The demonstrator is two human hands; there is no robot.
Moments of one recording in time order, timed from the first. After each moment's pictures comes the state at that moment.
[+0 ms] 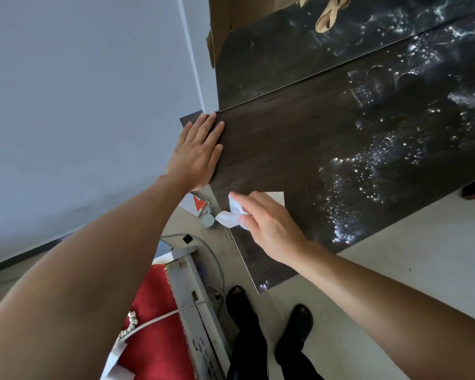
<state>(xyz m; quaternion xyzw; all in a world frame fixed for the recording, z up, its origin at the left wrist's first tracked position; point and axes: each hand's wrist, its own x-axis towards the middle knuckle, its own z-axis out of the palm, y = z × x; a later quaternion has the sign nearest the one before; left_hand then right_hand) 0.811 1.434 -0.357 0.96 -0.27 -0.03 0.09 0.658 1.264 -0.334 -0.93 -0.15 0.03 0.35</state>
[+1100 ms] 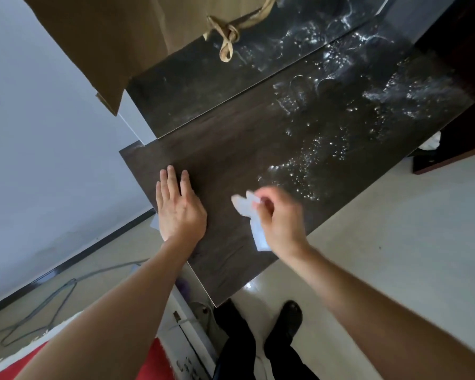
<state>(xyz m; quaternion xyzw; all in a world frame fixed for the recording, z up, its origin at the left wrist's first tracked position) 0.725 1.347 -0.345 0.99 -0.06 -0.03 0.15 0.643 1.182 -0.301 -0.89 0.18 -0.11 0.41</state>
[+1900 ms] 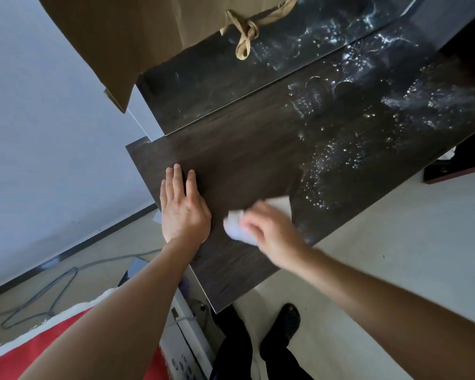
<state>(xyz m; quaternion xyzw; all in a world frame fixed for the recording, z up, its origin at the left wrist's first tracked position) 0.726 1.349 -0.351 0.98 -0.07 -0.01 0.17 0.646 1.171 -0.332 -0.93 -0.07 0.03 0.36</state>
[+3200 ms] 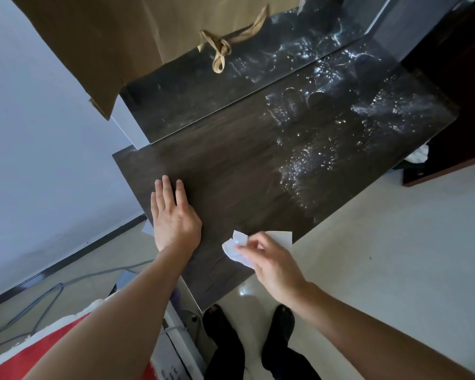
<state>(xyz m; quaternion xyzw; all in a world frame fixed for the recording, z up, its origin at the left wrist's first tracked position) 0.710 1.337 -0.347 0.99 -0.04 -0.03 0.15 0.574 1.172 -0.330 -0.95 -0.03 0.00 0.32</state>
